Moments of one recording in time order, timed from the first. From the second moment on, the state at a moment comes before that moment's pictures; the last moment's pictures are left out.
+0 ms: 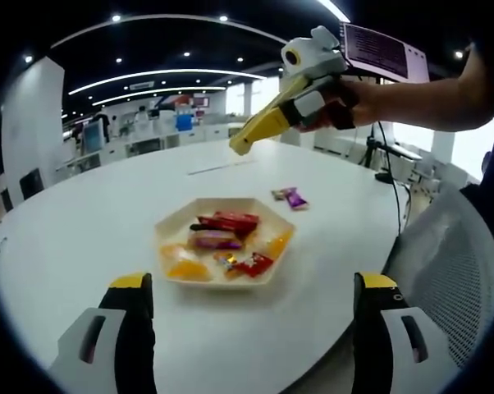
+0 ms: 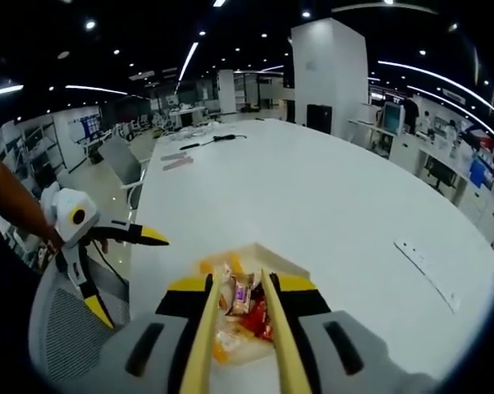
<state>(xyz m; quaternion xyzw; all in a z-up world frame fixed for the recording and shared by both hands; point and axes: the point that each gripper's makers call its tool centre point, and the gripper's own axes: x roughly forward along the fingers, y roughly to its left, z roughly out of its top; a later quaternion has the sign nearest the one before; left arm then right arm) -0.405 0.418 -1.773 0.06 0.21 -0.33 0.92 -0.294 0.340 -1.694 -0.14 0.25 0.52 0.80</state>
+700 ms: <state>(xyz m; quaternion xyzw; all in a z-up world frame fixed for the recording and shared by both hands) -0.406 0.417 -1.774 0.07 0.21 -0.34 0.91 -0.276 0.284 -1.697 -0.15 0.25 0.48 0.83</state>
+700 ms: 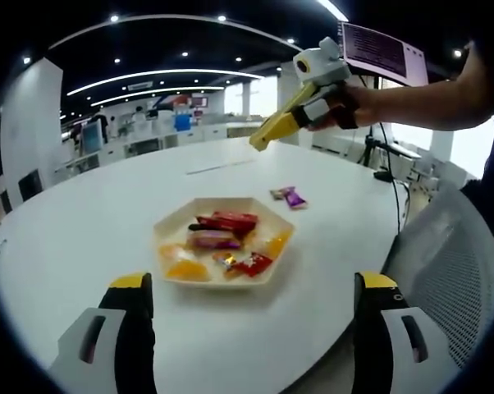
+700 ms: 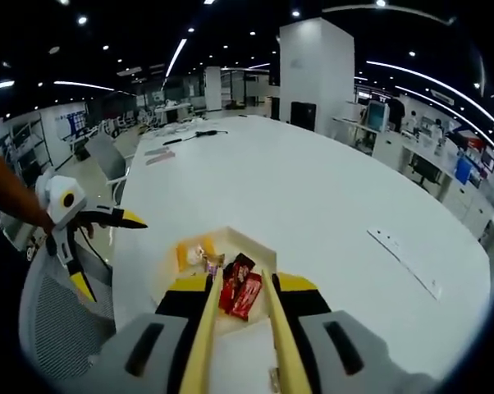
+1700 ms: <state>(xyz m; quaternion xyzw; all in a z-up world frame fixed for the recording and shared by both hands) -0.406 0.418 -1.775 0.08 0.21 -0.34 0.91 -0.253 0.172 -1.706 -0.13 0.28 0.38 0.87</state>
